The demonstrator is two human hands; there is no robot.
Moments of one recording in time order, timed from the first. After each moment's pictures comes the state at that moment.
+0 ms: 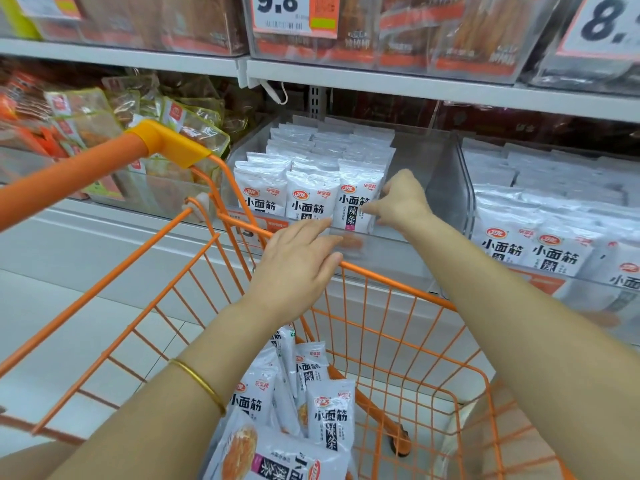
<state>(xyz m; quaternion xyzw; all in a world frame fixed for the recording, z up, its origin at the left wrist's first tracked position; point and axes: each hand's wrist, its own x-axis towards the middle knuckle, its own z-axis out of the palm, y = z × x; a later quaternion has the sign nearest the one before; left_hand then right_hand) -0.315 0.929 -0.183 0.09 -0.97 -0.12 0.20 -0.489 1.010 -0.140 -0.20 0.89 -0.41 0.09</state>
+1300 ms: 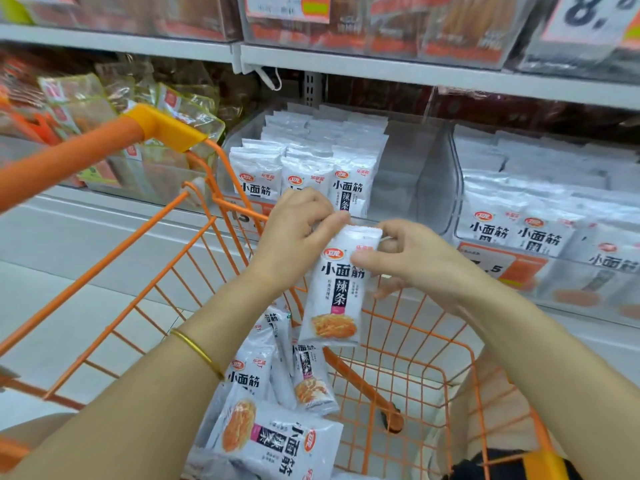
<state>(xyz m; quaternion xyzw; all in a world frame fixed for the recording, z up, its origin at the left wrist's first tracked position) -0.318 0.940 -0.161 0.05 -0.88 -0.32 0.34 -0.391 1.103 -0.132 -0.31 0.73 -0.50 0.34</state>
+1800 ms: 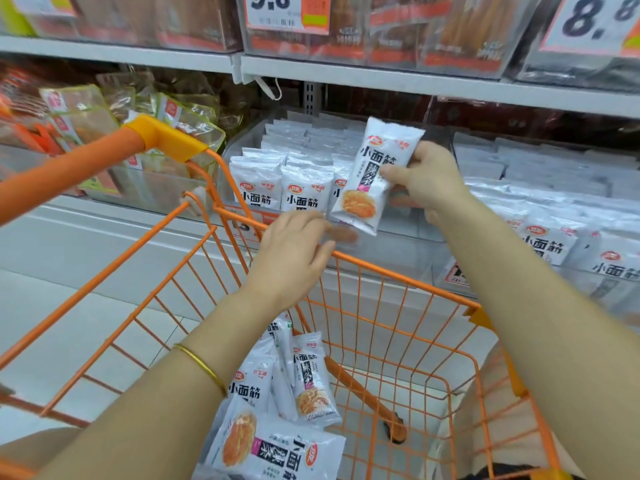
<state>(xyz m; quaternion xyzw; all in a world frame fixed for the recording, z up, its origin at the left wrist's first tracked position) -0.317 0.932 -0.176 0.11 -0.96 -0.14 0.23 -0.472 1.049 -0.104 -0.22 0.76 -0.60 0.13</state>
